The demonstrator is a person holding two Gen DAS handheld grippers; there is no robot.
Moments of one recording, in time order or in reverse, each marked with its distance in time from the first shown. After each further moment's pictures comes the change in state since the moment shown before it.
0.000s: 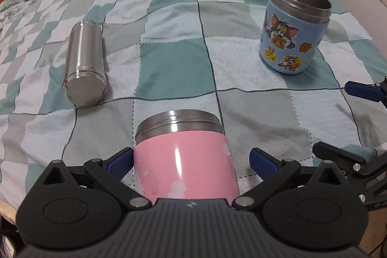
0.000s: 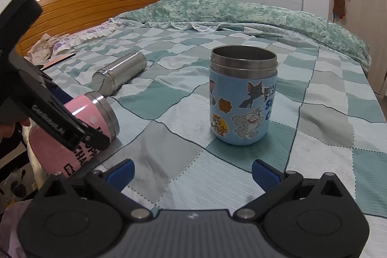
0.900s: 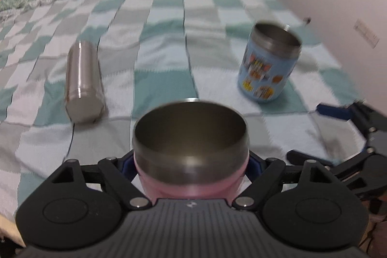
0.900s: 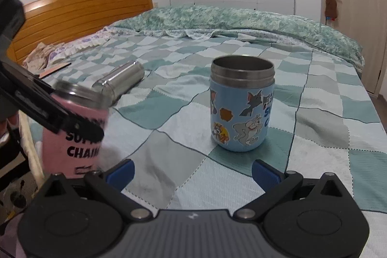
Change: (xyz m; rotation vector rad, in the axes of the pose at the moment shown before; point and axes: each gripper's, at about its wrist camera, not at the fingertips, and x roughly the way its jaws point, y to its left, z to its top) left arm -0.044 0.025 -0.006 -0.030 -0.178 -0.158; right arm -0.010 0.009 0.003 0.036 -0.047 -0.033
